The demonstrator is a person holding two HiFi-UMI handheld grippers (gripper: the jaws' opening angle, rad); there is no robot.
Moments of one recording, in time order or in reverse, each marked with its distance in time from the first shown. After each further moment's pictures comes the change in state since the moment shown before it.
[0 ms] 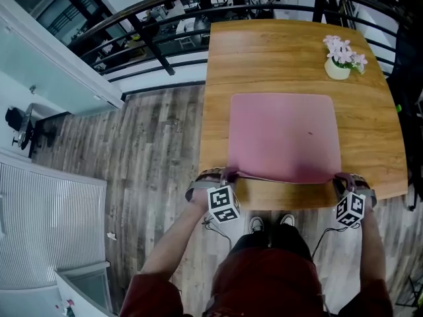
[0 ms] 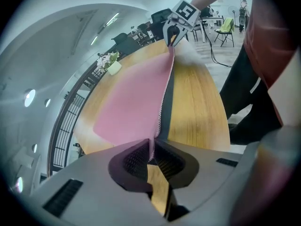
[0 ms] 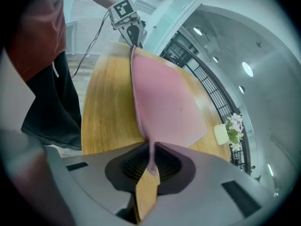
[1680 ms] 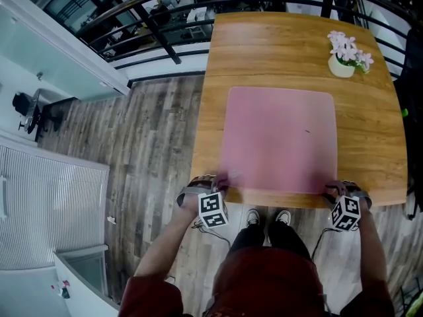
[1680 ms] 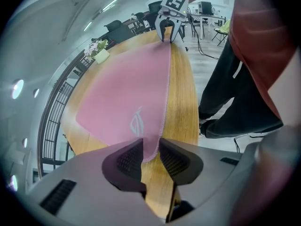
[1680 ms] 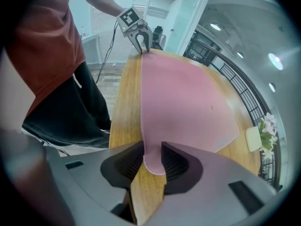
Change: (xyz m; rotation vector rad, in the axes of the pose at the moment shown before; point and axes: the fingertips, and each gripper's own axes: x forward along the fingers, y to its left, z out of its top) left arm 0.000 -0.066 -0.007 -0.024 0.116 -0.121; right arm 0.001 0.048 -0.021 -0.098 -0.063 0.329
